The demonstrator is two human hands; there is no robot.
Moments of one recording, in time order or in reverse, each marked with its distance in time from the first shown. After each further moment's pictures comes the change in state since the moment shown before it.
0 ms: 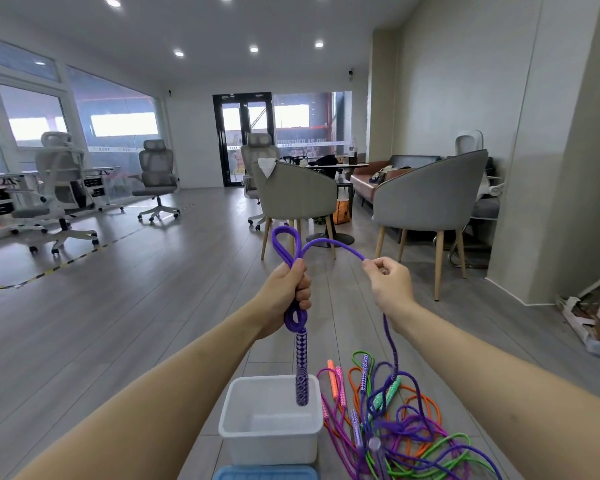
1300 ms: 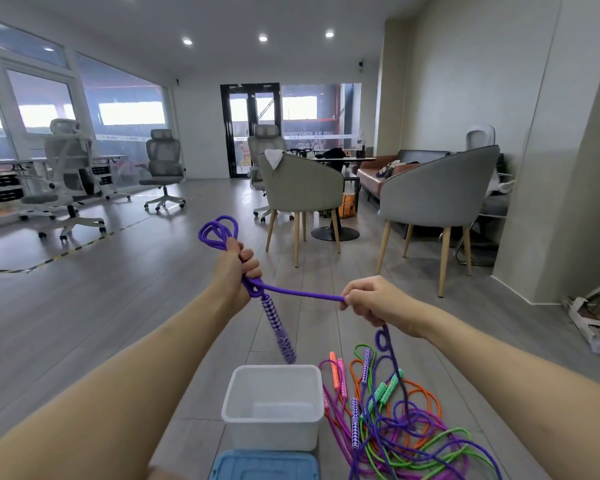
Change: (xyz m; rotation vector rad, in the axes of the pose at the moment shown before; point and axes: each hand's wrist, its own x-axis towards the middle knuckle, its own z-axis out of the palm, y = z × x) left_hand 0.015 0.013 -0.071 -0.598 0.425 0.035; right_hand -0.026 -0.007 -0.014 -0.173 -0.746 0.013
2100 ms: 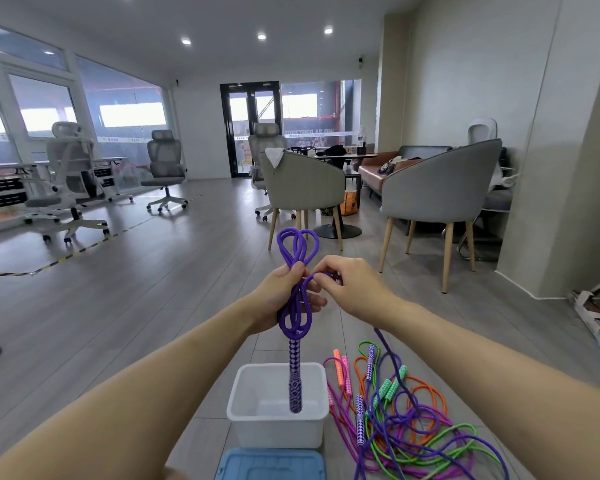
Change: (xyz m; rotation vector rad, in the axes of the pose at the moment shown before) left_hand -0.042 -0.040 0.013 0.764 -0.489 -0.122; right_hand 0.020 -0.027 0.038 -0.479 0.342 -0.438
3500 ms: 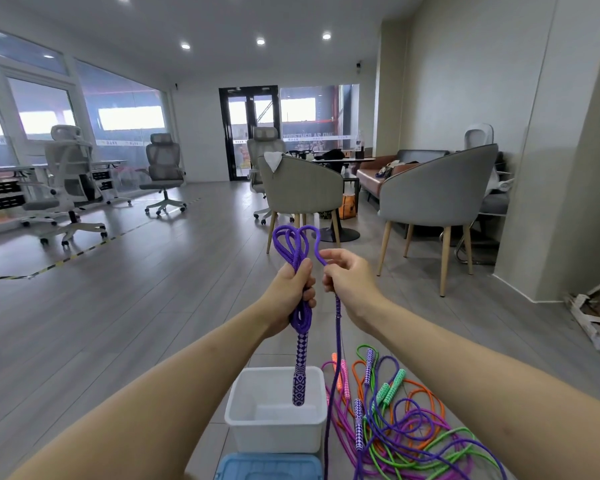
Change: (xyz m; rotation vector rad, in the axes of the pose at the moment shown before) left_hand 0.015 -0.005 0.019 -0.092 0.114 0.133; right_hand 0.008 -0.018 0.008 0.765 0.213 0.449
